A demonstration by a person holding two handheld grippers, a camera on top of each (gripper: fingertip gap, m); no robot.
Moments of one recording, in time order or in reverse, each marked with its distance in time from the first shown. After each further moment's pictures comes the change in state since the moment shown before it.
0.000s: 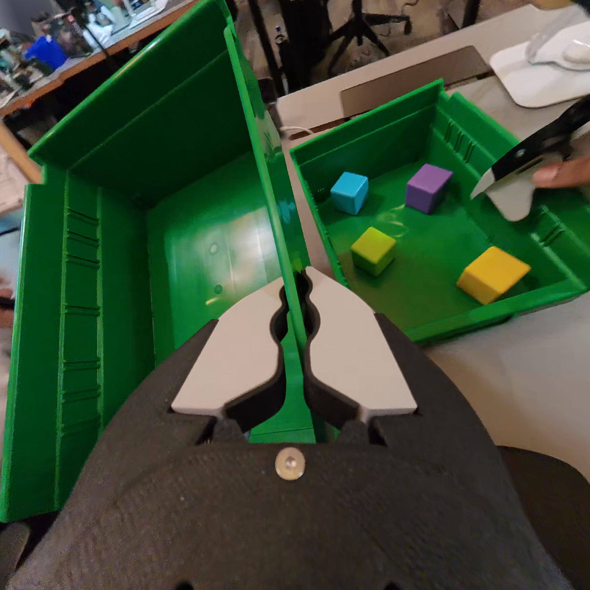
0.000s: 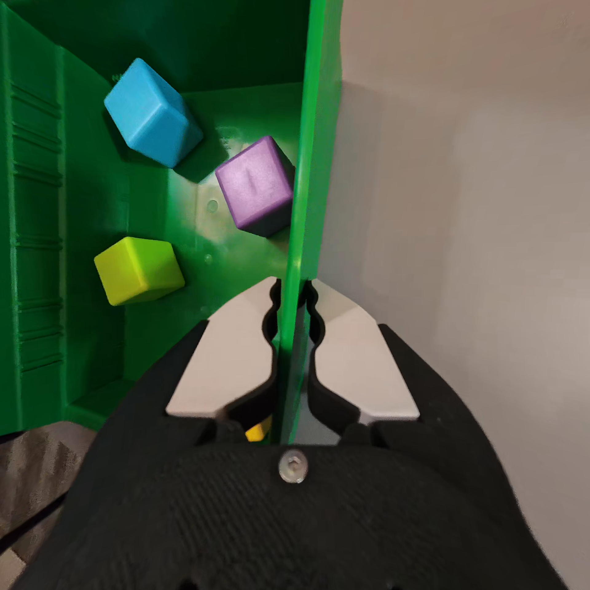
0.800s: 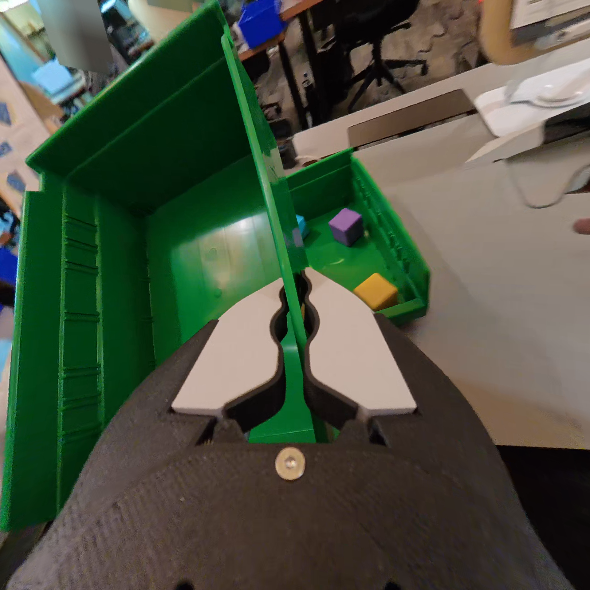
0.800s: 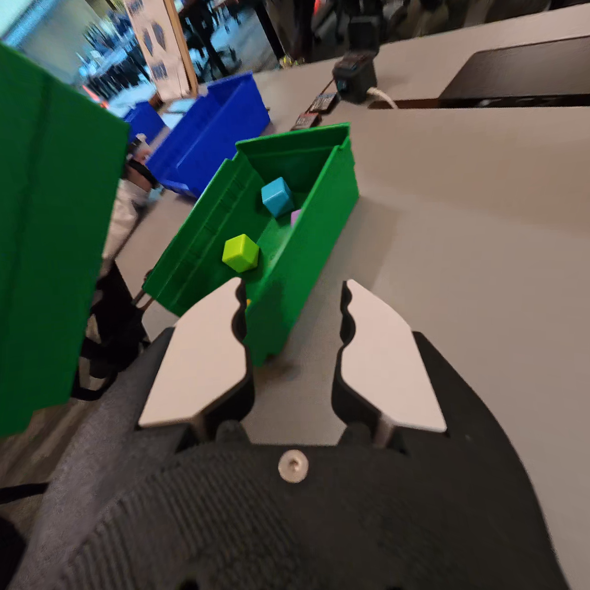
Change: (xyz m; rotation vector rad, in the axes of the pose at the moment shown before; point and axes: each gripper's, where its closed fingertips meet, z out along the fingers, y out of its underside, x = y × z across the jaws) left arm 0.024 -0.010 -0.071 0.092 -0.086 0.021; right arm -0.049 0.007 -0.128 0.417 -0.403 -0.153
